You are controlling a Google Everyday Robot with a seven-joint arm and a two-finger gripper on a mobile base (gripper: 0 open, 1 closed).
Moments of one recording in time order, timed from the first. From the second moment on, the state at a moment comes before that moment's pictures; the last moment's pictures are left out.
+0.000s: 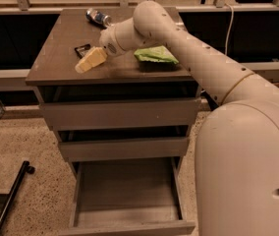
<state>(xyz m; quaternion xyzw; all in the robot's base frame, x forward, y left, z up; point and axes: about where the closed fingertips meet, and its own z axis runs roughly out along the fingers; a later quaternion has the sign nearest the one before) 0.775 0.149 0.864 -0.52 0.68 0.25 0.45</state>
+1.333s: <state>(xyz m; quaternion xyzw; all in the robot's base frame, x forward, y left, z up) 0.799 0.149 0.827 -0.50 0.71 0.26 0.43</state>
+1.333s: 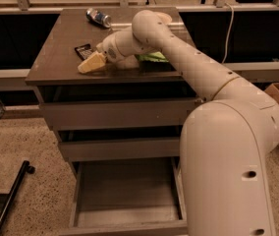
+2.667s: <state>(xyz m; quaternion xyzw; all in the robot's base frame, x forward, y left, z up) 0.789 0.158 0.838 -0.51 0.70 0.25 0.43</state>
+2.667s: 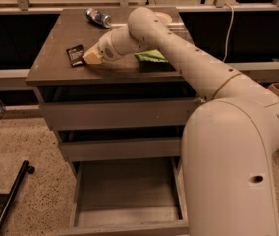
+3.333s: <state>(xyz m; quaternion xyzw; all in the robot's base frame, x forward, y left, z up) 0.739 0.160 0.900 -0.53 0.68 0.21 0.46</state>
